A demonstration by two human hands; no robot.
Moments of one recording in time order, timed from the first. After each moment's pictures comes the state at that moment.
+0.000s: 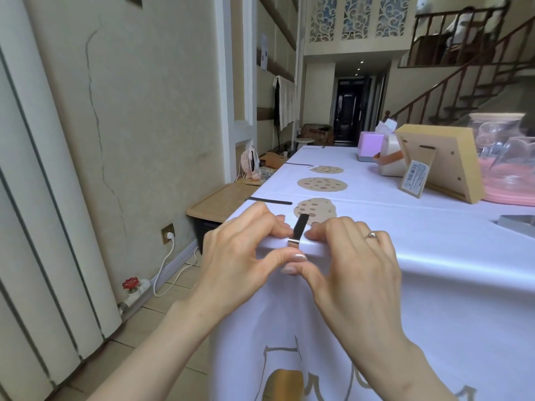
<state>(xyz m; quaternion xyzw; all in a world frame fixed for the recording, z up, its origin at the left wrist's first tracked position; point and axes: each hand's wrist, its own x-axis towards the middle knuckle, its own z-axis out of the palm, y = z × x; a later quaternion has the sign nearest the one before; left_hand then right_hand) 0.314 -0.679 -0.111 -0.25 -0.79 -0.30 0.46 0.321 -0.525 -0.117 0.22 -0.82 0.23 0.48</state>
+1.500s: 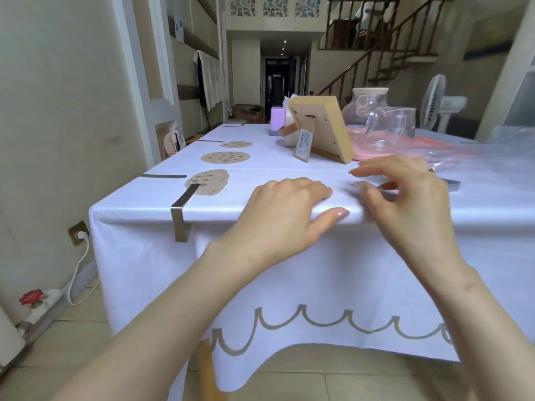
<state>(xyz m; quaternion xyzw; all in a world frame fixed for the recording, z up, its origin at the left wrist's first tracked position) 0.316 -0.522 -0.073 -0.32 -0.90 -0.11 0.27 0.330 -0.353 -0.083 0.10 -0.84 0.27 0.46</state>
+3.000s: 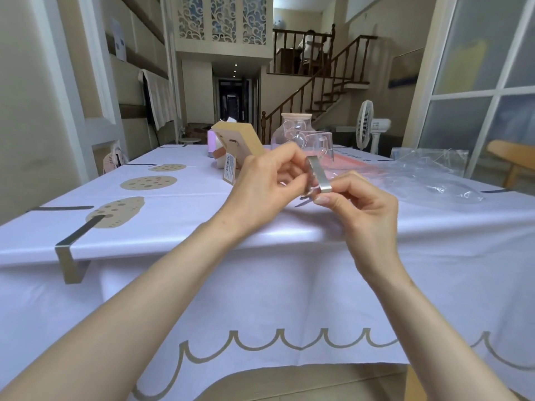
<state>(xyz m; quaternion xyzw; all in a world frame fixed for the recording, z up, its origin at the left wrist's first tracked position) 0.291 -0.433 -0.039 -0.45 -0.70 -0.51 0.22 0.348 -0.300 -0.073 0.17 -0.69 0.57 0.42</state>
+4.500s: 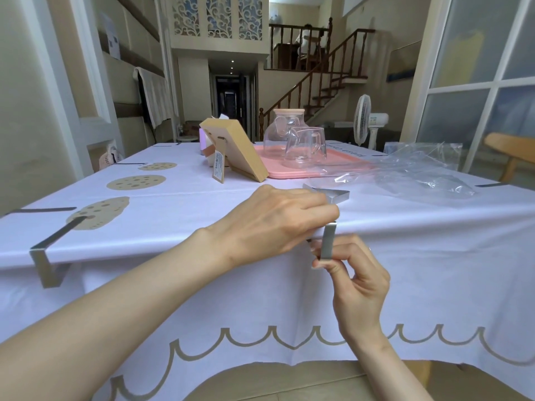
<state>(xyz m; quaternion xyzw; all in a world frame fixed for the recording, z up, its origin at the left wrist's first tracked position) 0.298 -0.426 -0.056 -0.63 -0.66 -0.05 0.42 0.350 -0.291 -0.164 0.17 -0.66 0.47 0.57</state>
